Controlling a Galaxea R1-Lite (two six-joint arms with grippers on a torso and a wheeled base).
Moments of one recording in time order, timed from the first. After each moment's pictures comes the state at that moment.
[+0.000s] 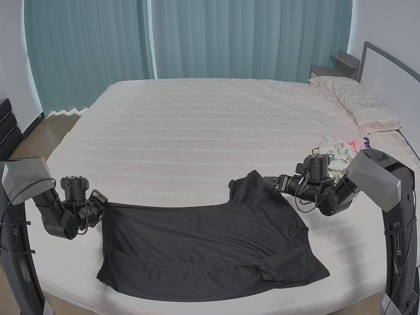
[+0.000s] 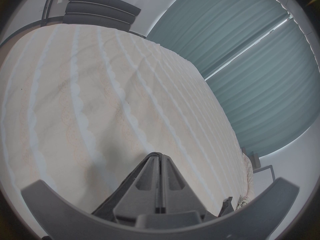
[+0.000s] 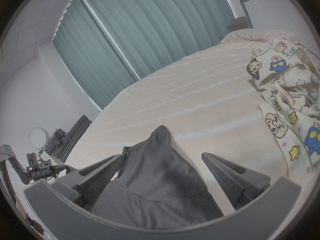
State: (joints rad) left arm 0.08 2.30 -0.73 -0.99 0.01 -0.96; right arm 0.22 2.50 -1.25 -0.83 0.20 0.41
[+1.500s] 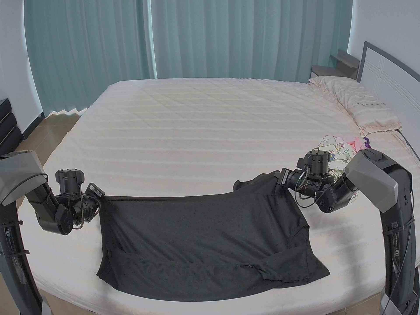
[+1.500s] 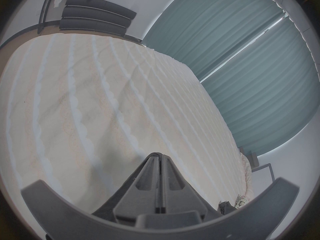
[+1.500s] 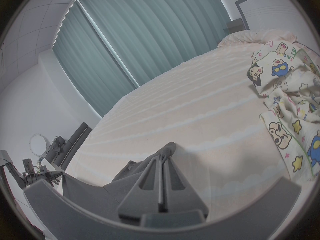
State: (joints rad) left arm 0.08 2.21 -0.72 -0.95 0.02 -0.94; right arm 0.21 2.54 -1.33 -0.85 0.19 0.45
